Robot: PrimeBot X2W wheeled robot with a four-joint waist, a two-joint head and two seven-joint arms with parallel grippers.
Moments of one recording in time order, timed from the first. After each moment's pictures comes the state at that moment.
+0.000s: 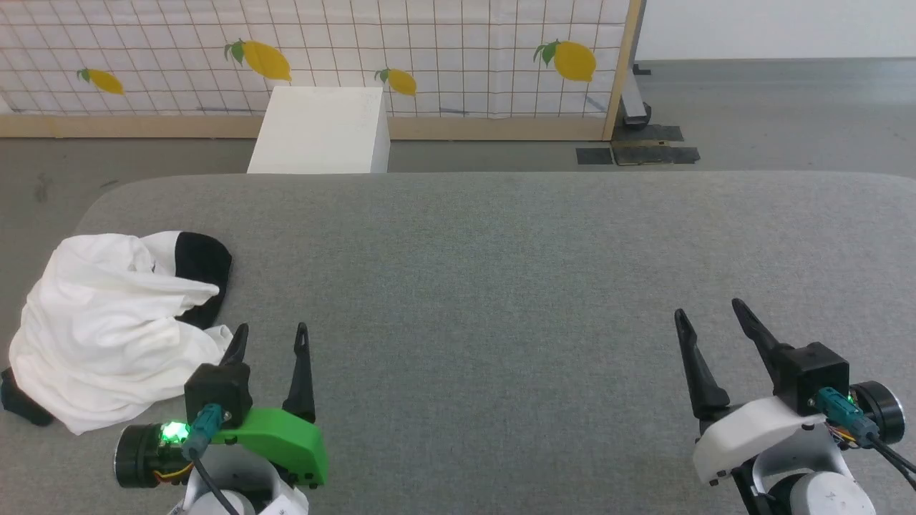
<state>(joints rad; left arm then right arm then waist) -0.02 0.05 -0.02 0.02 -0.03 0.00 -0.02 -0.02 -0.05 0.00 0.02 0.01 0.13 -0.01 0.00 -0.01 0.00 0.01</state>
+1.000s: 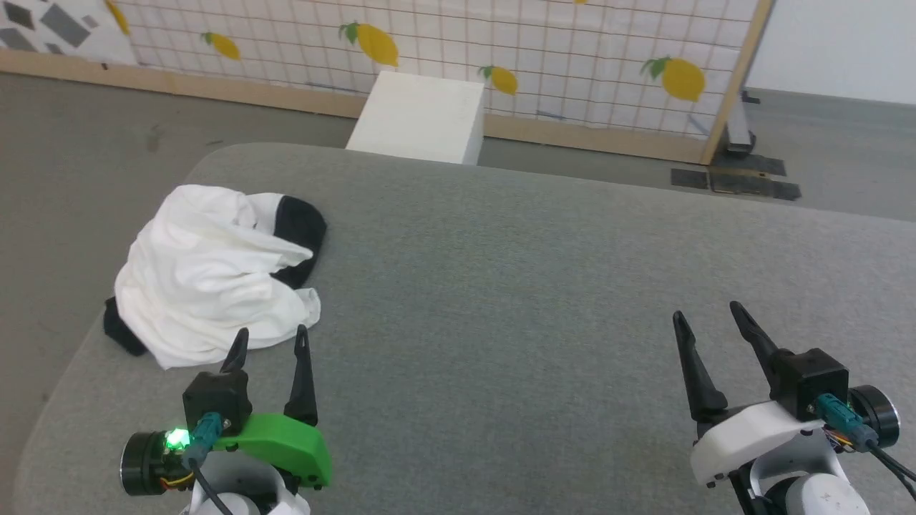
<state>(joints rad) -0.02 0.07 -0.05 0.06 -0.08 0.05 -0.08 -0.02 -0.05 0.00 0.05 0.02 0.13 -0.06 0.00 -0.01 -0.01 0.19</state>
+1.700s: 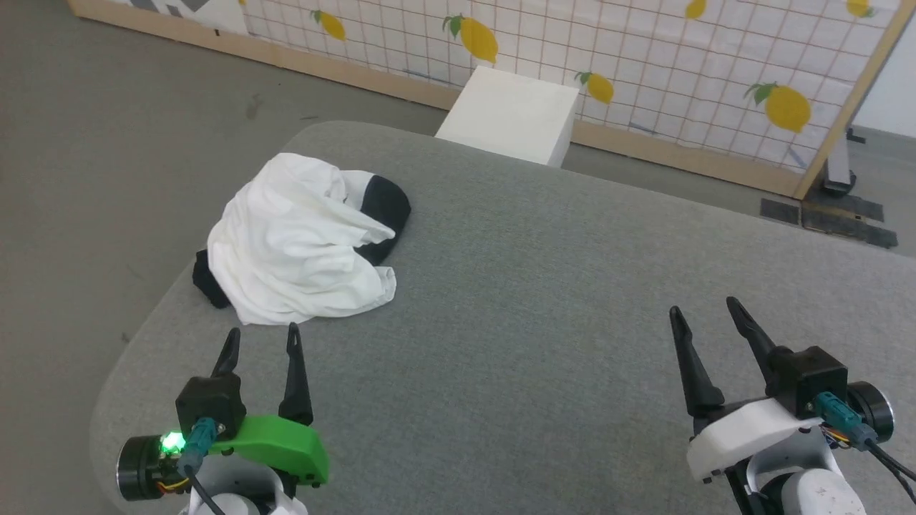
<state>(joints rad) -0.02 0.08 -0.07 0.07 -0.12 0.09 -0.12 -0.04 -0.05 0.01 0.08 0.04 0.13 -0.09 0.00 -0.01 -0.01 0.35</state>
